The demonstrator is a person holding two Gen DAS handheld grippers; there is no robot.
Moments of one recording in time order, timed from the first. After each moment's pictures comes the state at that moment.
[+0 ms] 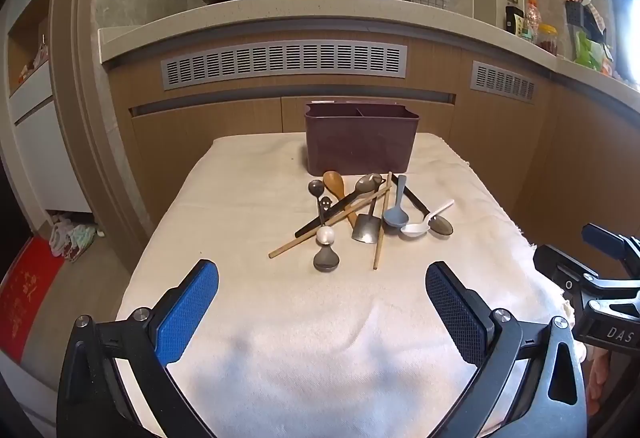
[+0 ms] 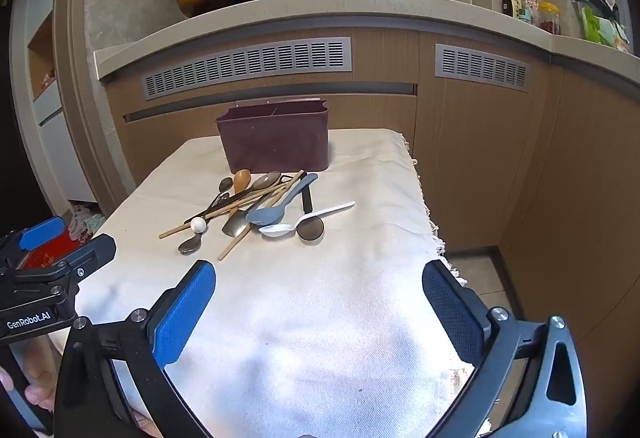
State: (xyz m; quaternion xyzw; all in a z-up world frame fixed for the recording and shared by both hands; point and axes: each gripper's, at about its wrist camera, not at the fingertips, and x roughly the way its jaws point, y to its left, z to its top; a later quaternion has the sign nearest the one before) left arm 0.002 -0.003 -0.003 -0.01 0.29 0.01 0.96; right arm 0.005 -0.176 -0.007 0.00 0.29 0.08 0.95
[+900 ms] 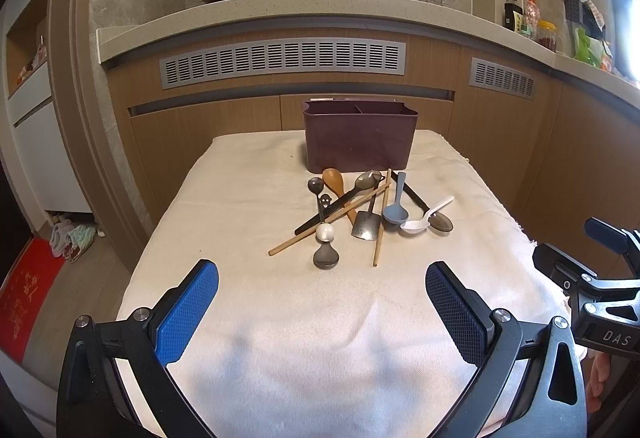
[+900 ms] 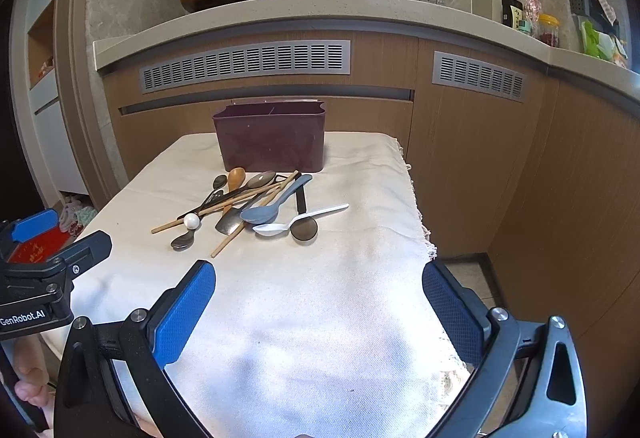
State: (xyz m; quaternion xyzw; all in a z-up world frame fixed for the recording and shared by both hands) left arm 0.002 -0.005 -0.006 -0.01 0.29 0.01 0.96; right arm 0.002 -0.169 -0.007 -0.04 0.28 0.07 0.96
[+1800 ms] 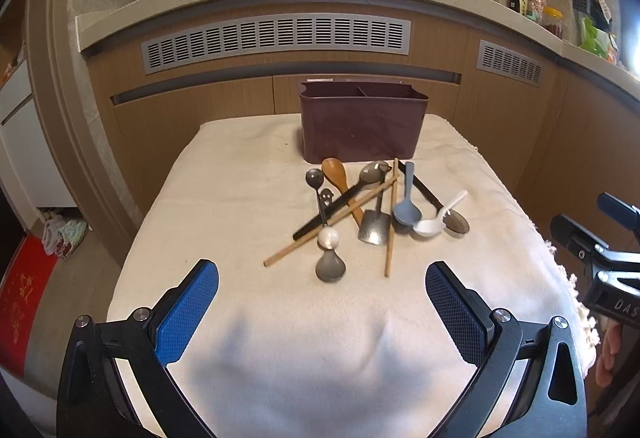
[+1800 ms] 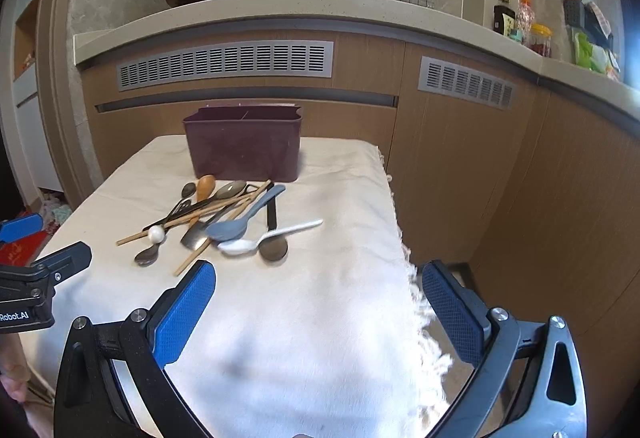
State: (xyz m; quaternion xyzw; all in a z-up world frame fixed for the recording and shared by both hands) left arm 0.058 0.013 -0.012 -0.01 0.33 -0.01 0.94; right arm 0.047 -0.170 -0.001 -0.06 0.28 0.04 0.96
